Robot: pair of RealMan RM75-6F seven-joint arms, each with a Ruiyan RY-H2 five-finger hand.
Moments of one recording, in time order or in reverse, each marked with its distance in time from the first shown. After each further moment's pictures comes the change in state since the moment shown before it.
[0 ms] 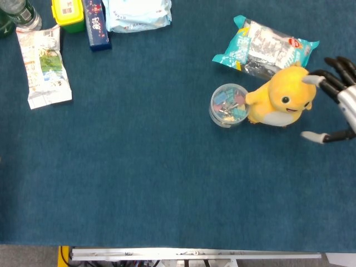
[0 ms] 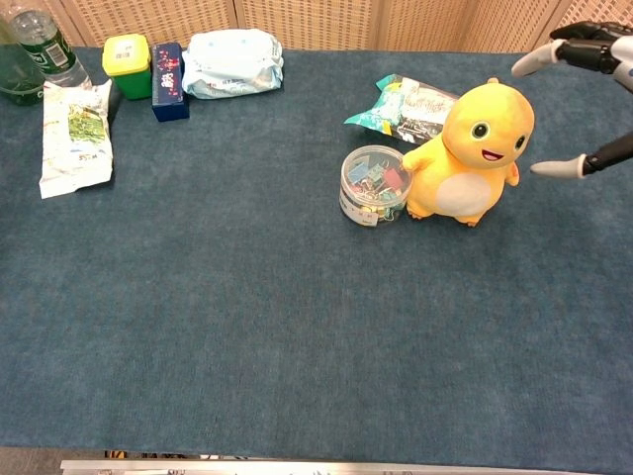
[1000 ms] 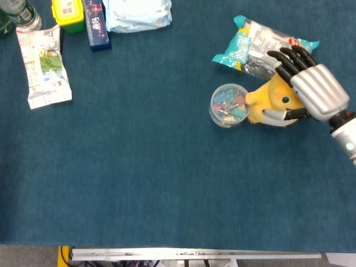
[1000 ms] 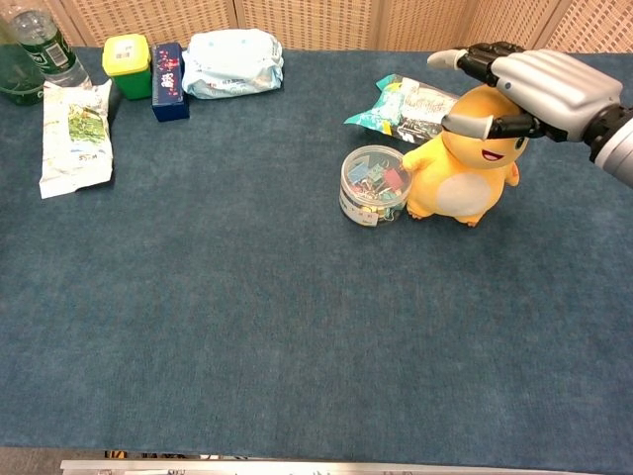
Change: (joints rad) left arm -0.001 -0.006 -0.002 0.013 -0.014 -0.015 -0.004; right arm 0.179 -0.225 0.043 0.200 0.124 -0.156 -0.091
